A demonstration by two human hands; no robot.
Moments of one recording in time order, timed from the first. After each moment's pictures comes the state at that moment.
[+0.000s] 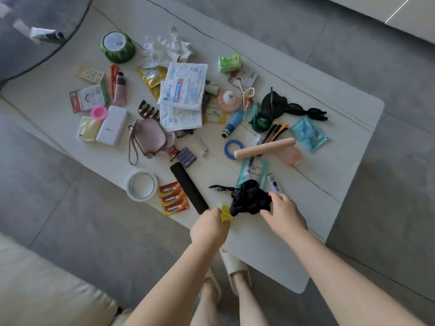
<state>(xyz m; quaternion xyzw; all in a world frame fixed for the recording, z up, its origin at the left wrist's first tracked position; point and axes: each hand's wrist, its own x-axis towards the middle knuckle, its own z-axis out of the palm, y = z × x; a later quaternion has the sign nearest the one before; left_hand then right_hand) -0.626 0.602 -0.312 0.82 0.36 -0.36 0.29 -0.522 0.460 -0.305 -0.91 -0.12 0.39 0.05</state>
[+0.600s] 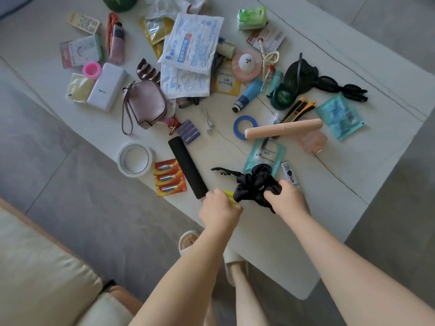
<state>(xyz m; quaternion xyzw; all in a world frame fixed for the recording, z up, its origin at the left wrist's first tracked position) -0.609 0.572 -0.384 0.76 0.50 -0.31 0.29 -0.509 0.468 -0.367 -0.90 0.00 0.42 0.13</state>
